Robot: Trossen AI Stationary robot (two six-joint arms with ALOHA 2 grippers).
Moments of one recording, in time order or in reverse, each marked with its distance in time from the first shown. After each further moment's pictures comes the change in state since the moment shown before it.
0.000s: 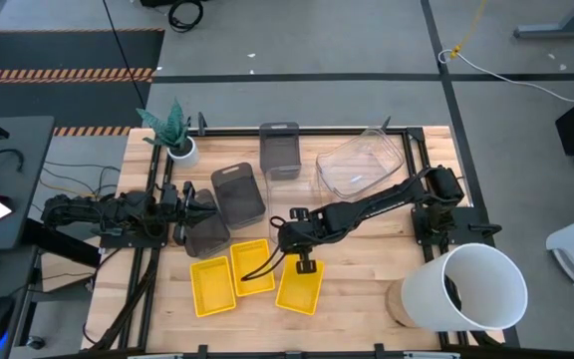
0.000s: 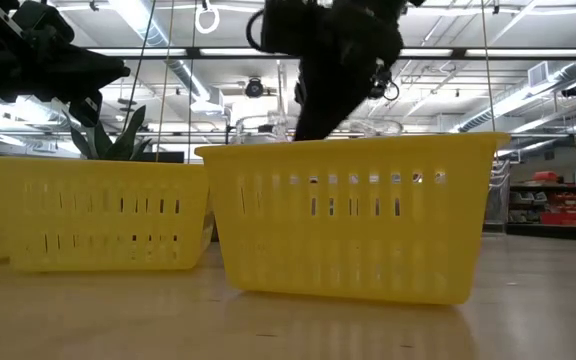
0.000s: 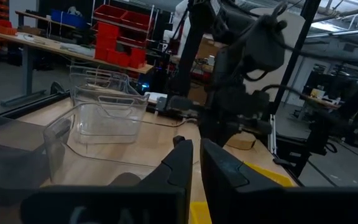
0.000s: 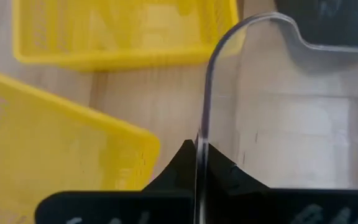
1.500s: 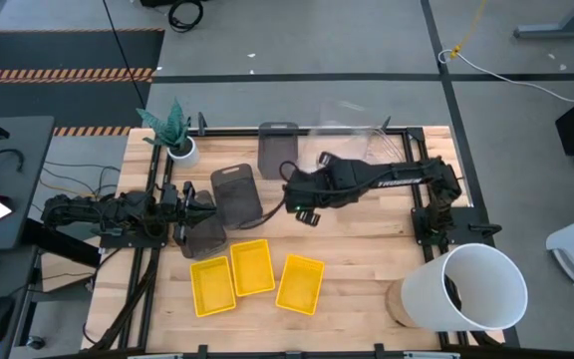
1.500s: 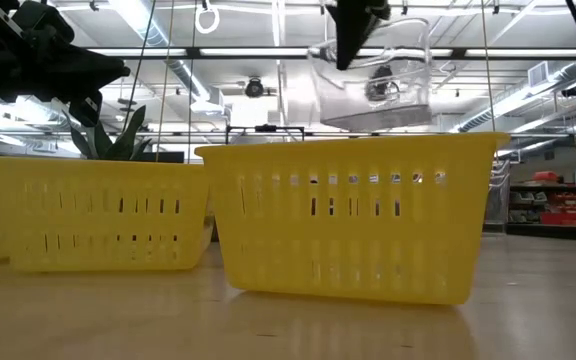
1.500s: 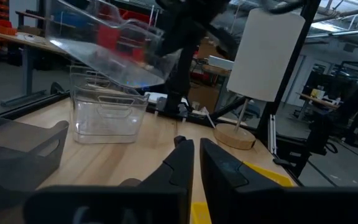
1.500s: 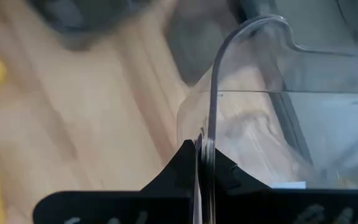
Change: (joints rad) left arm 0.000 0.000 0.000 0.000 0.000 0.000; right arm -0.094 -0.002 0.586 -0.874 0.435 0.378
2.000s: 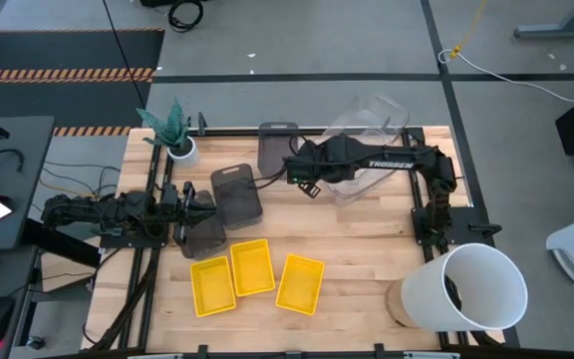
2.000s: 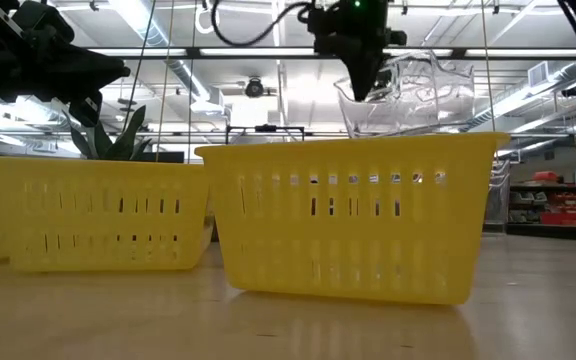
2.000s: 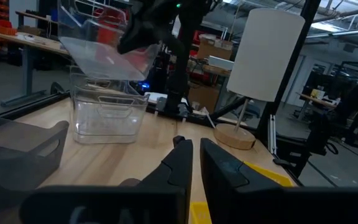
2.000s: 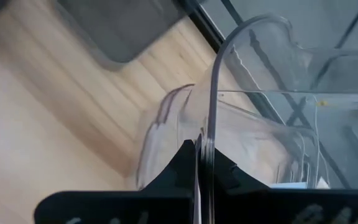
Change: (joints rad) left arm 0.000 0.000 0.000 0.000 0.000 0.000; right arm -0.172 0.004 -0.061 -0.077 0.052 0.194
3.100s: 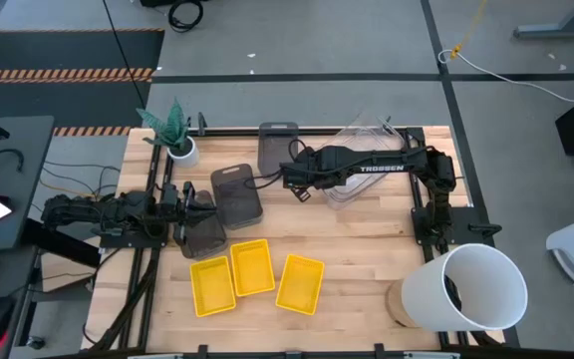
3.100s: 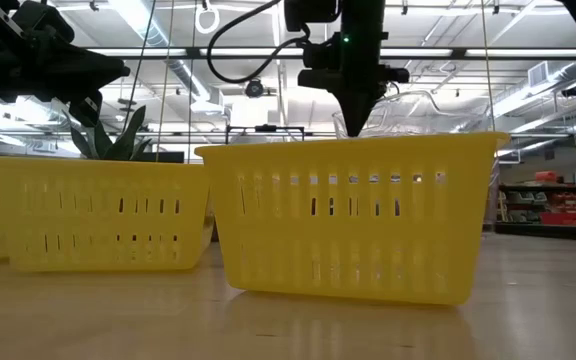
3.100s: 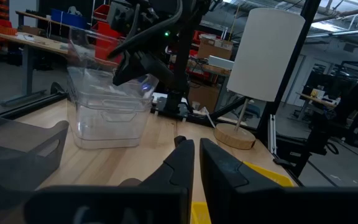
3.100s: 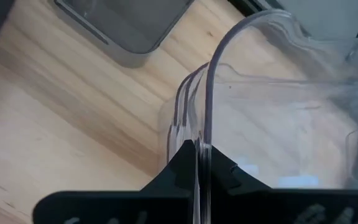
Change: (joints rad) left arm 0.000 0.000 0.000 0.000 0.000 0.000; right arm -0.025 0.000 -0.202 0.233 -0.099 0.182
